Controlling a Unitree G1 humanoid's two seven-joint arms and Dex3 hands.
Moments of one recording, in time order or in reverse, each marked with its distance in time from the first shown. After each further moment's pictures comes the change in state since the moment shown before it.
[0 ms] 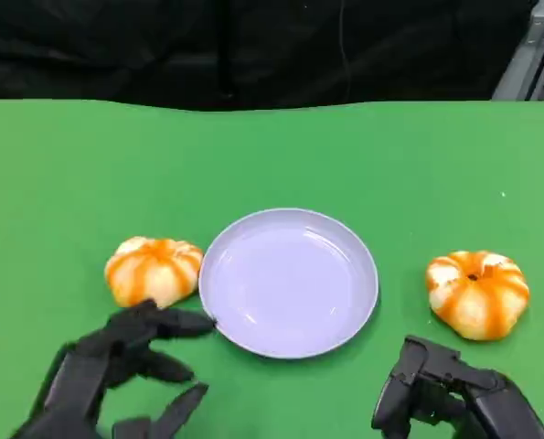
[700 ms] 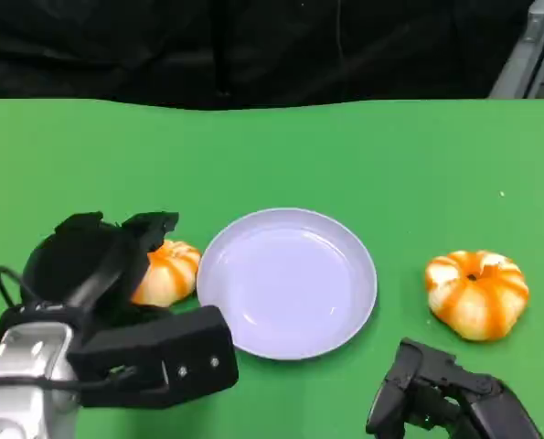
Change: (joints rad) left arm -0.491 0.240 -0.258 0.318 0.692 0.196 -0.092; right arm 0.023 0.007 0.025 -0.021 -0.011 0.001 -0.019
